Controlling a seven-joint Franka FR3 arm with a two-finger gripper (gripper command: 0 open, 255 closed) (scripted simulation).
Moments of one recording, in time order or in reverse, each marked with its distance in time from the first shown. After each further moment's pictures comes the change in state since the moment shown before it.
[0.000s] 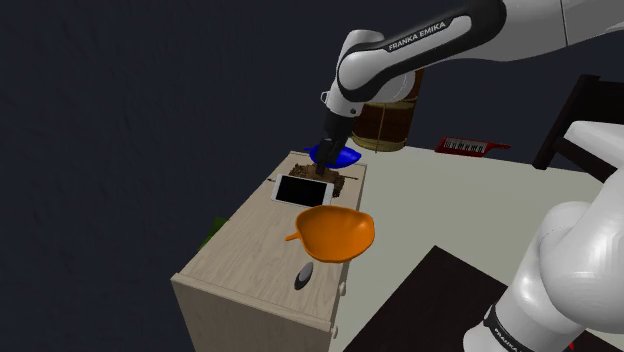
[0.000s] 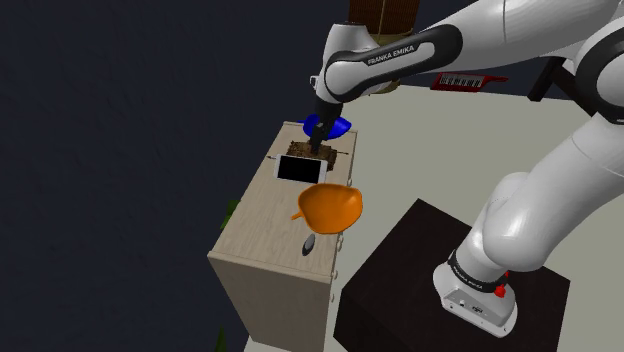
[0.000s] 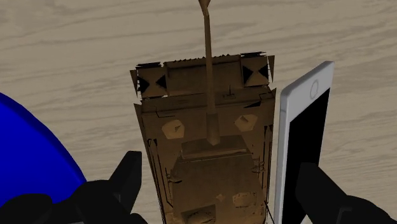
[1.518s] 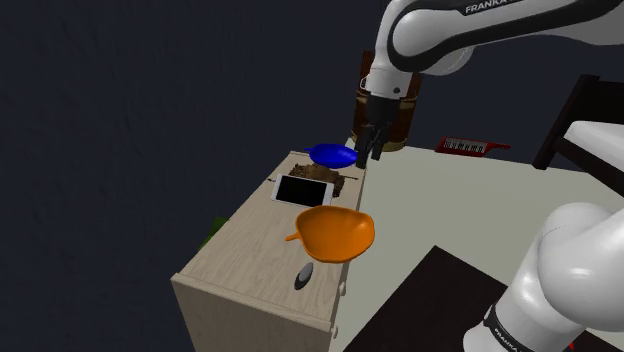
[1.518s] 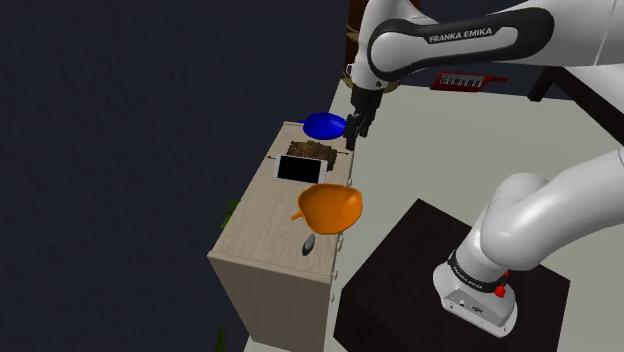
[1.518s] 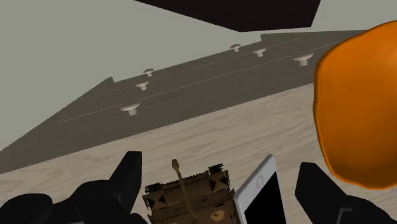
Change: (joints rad) arm -0.061 -0.302 0.010 -0.111 -0.062 -0.307 0.183
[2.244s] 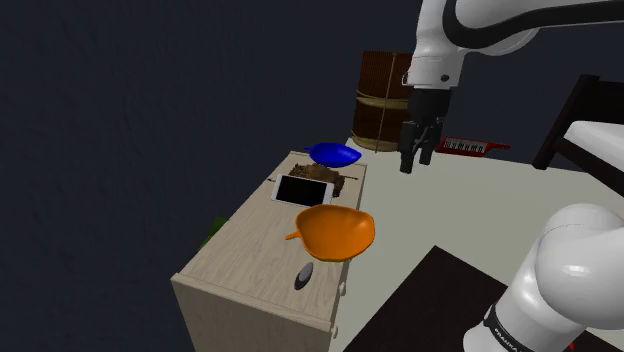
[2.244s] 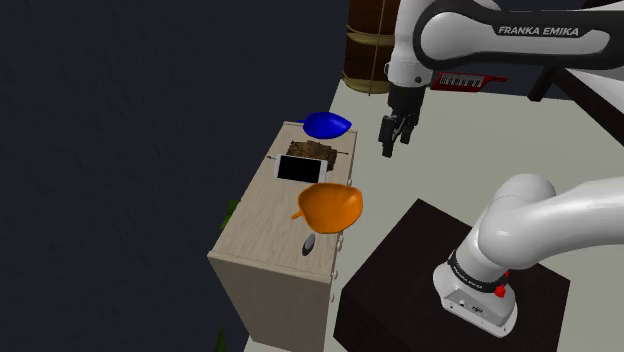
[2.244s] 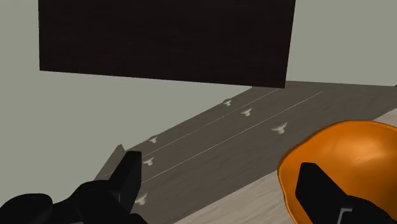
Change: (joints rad) arm -0.053 -0.267 0.035 -0.084 -0.006 -0.306 0.189
